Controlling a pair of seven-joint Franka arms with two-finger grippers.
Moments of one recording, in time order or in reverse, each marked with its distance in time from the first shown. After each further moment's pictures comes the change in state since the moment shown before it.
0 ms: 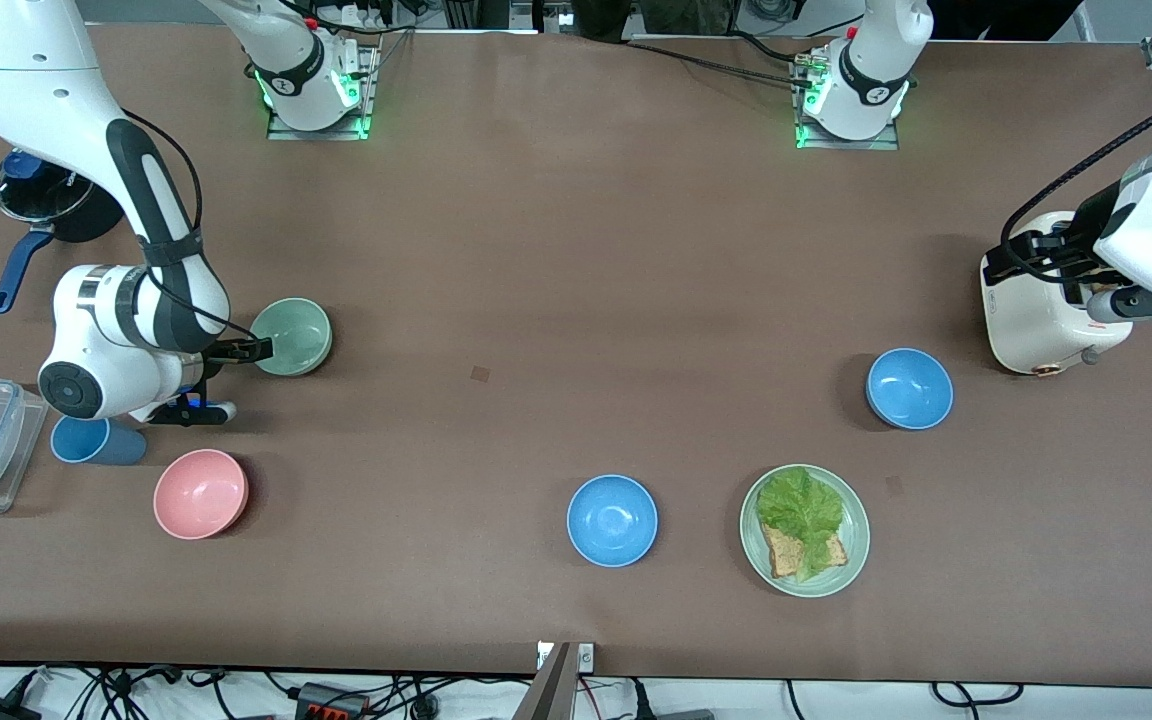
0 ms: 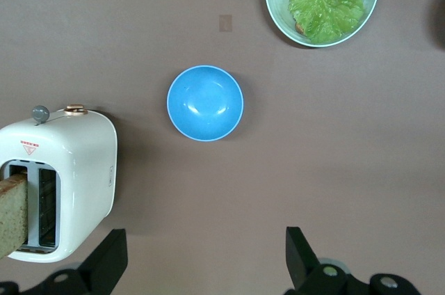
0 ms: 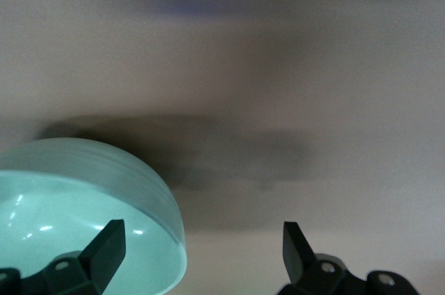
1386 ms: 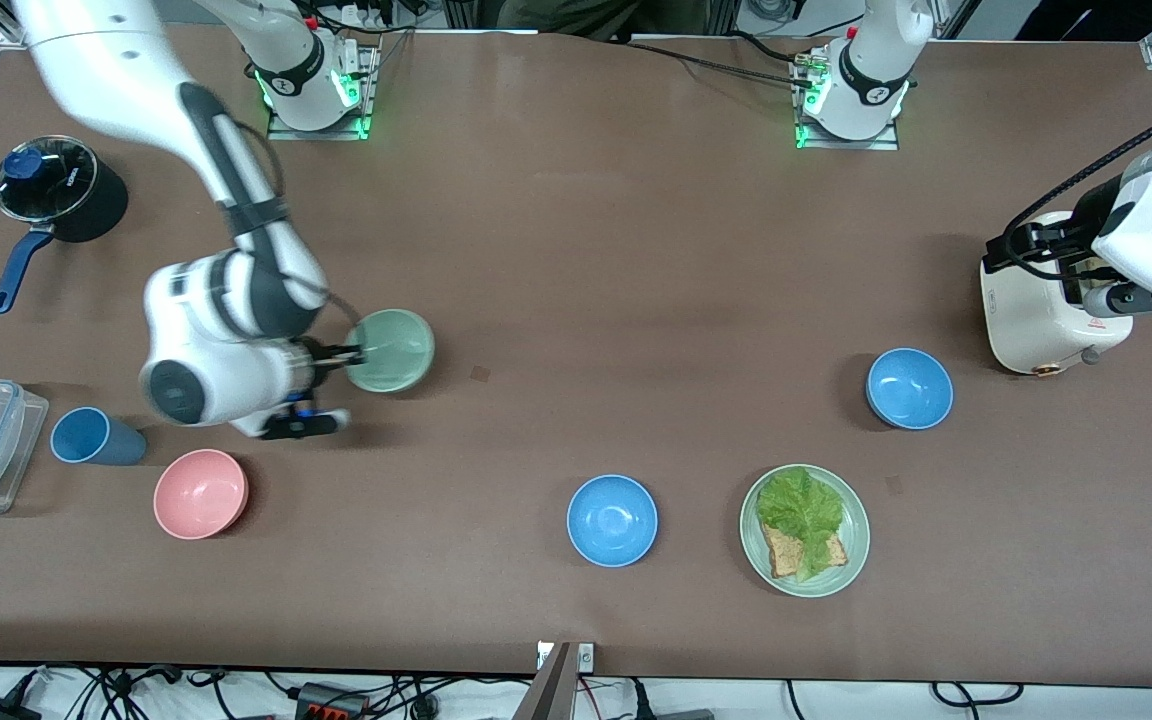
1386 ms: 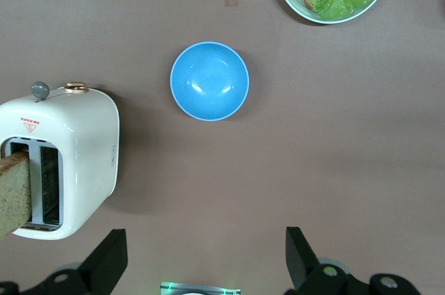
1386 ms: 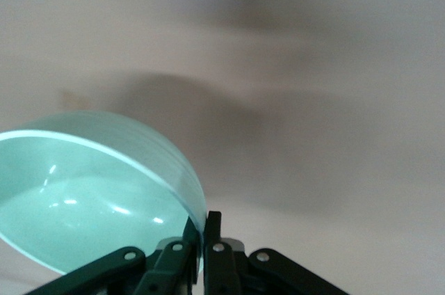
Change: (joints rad) left arm 0.008 0.006 0.003 0.002 -0.001 -0.062 0.000; right arm 0.246 0.016 0.116 0.204 0.194 -0.084 0.163
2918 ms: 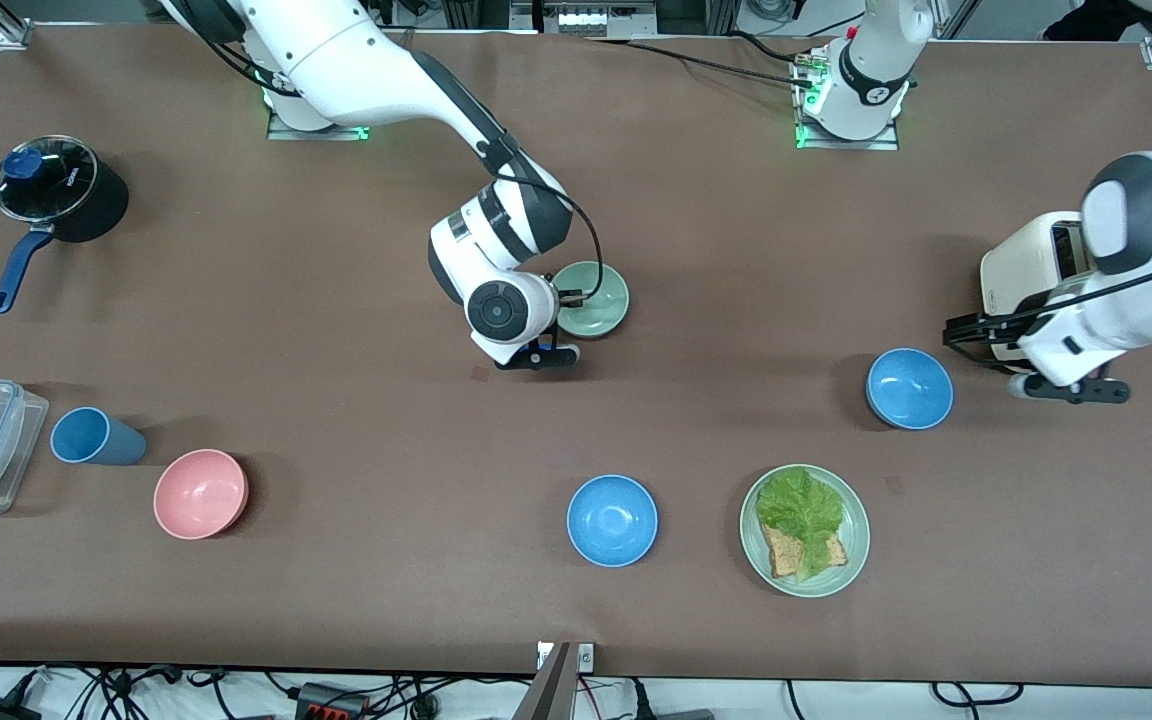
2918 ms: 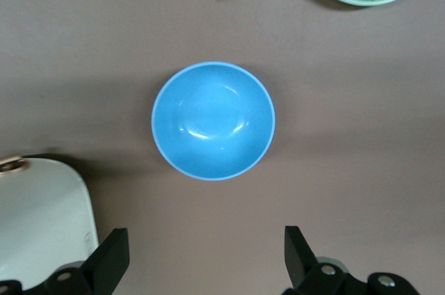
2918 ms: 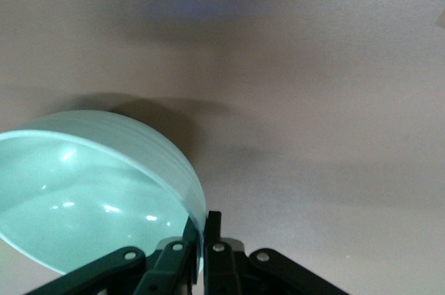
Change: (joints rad) left arm 0.080 0.181 0.001 -0.256 -0.053 0.417 0.278; right arm 0.401 0.183 -0.005 0.114 0.124 0.151 0.353
